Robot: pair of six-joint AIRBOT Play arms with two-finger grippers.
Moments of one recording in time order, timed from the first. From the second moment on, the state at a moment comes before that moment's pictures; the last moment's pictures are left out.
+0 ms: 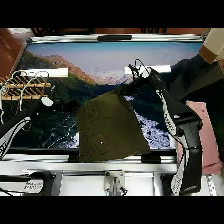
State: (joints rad) left arm -0.12 -1.52 0.93 0.89 -0.57 -1.56; right arm 0.24 -2.12 1.92 -0.95 1.16 1.42
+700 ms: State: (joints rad) left arm -0.11 -1.52 1.20 0.87 -0.53 -1.45; right arm 0.18 -2.00 1.92 -0.92 1.10 1.33
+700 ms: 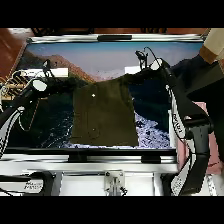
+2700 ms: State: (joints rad) left arm -0.13 -1.38 0.98 1.17 -0.87 -1.21; right arm 0.54 -1.43 1.15 -1.25 1.14 1.43
